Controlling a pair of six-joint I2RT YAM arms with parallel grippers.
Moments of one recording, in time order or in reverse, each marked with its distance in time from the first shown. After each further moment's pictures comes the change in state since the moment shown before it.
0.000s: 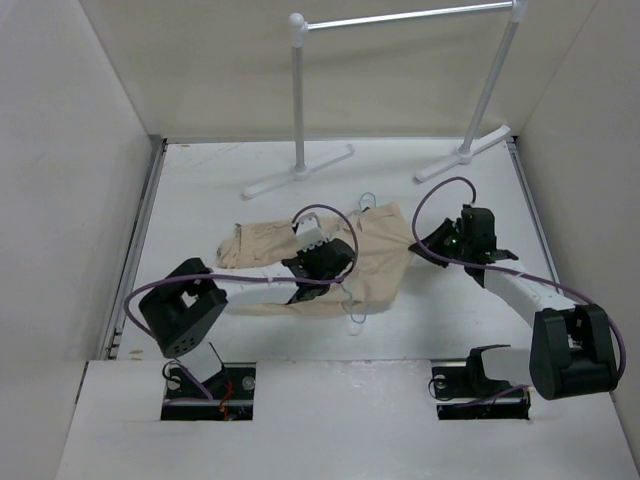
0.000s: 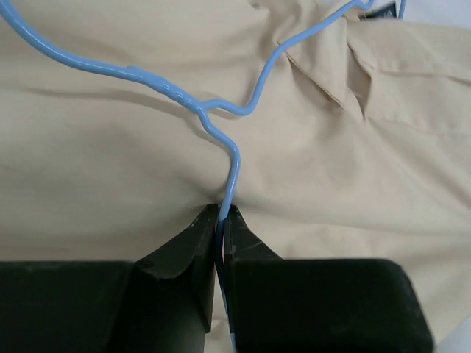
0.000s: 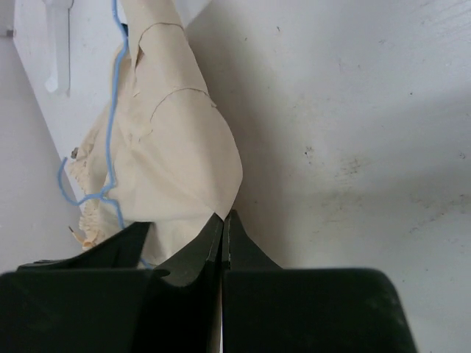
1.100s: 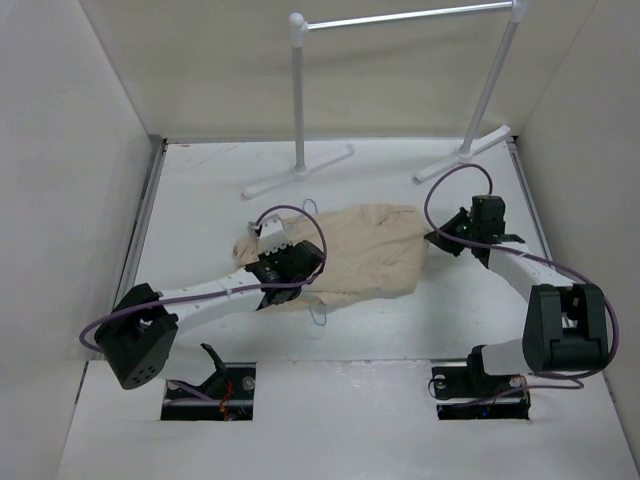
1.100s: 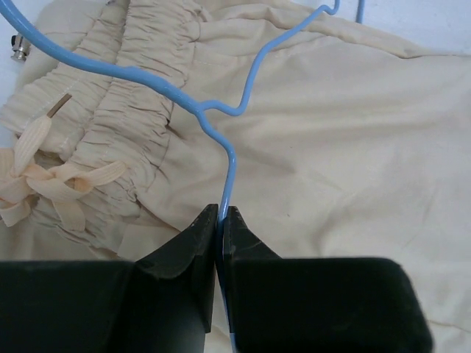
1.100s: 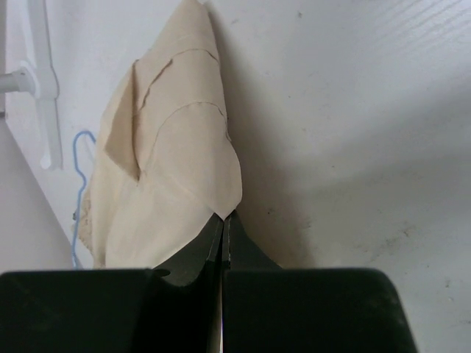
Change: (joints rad) left arm 0.106 -0.295 -0.143 -0.283 -0.139 0.059; right arm -0.108 0.117 0.132 -0.074 0.063 0.000
